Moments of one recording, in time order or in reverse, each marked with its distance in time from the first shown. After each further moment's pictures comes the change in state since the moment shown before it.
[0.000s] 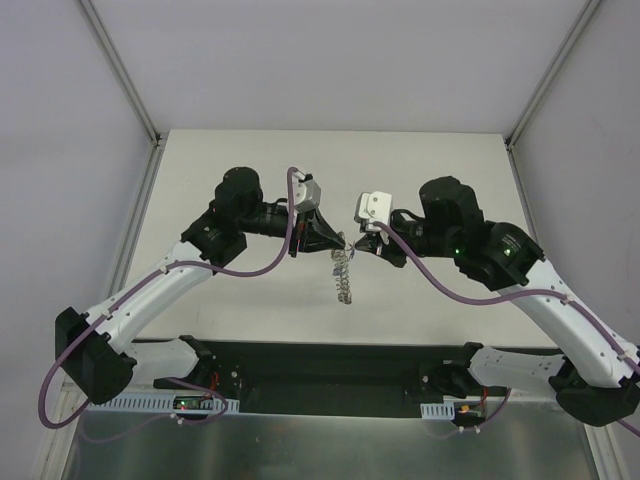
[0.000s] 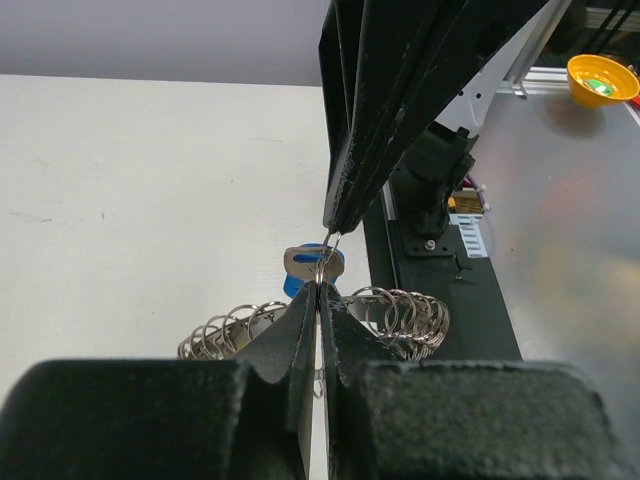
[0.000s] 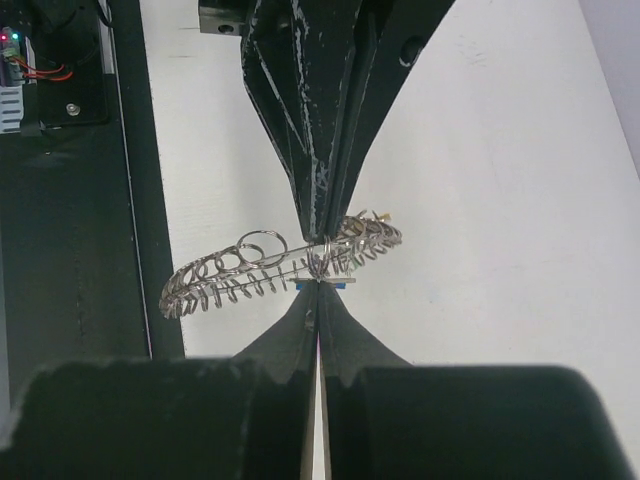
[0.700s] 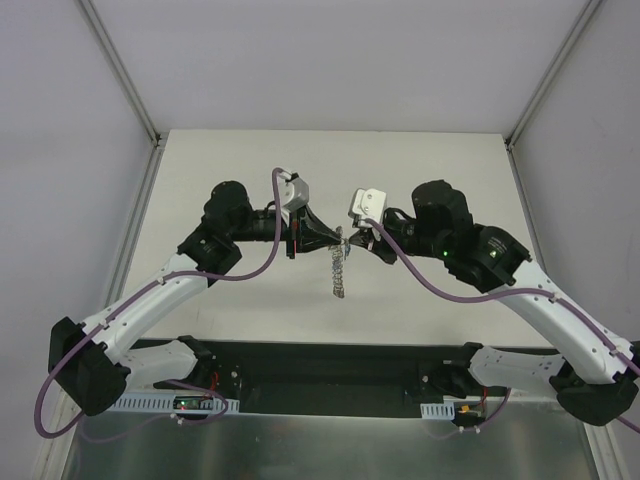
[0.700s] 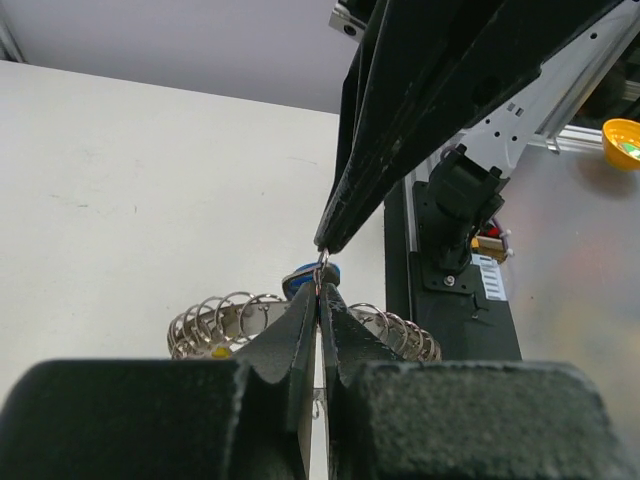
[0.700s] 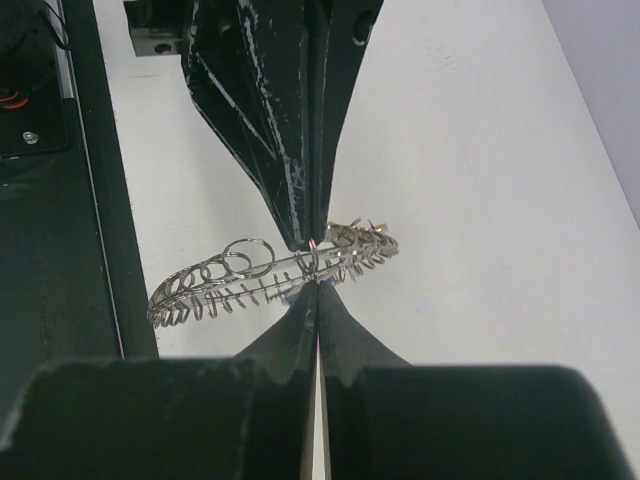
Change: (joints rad) left arm 0.012 -0.063 -0.126 0.204 -0.112 -0.164; right arm 0.014 -0.013 -0.105 0.165 0.065 0.054
